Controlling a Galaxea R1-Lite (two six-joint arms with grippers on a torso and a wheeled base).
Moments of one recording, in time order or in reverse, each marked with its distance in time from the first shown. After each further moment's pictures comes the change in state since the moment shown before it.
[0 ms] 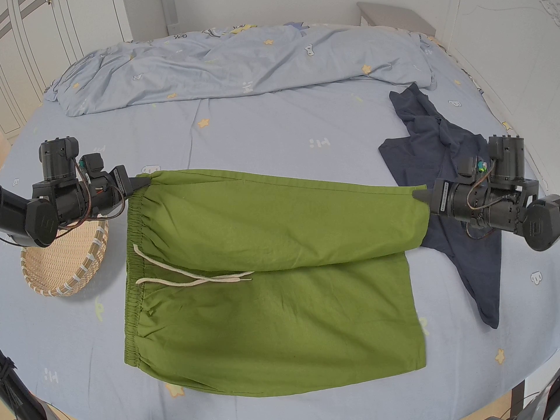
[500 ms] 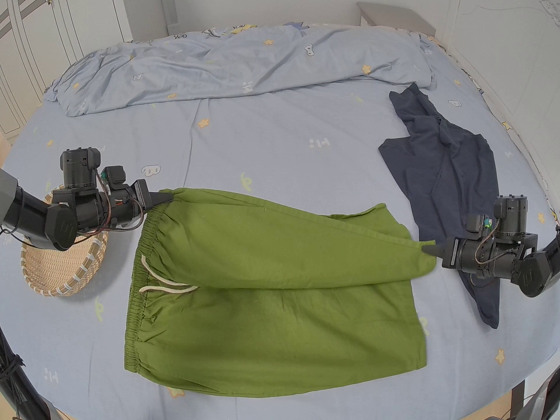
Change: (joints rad) left arm -0.049 0.090 -0.027 0.019 -0.076 -0.001; right arm -0.136 0.080 0.344 -0.292 0.172 0.009
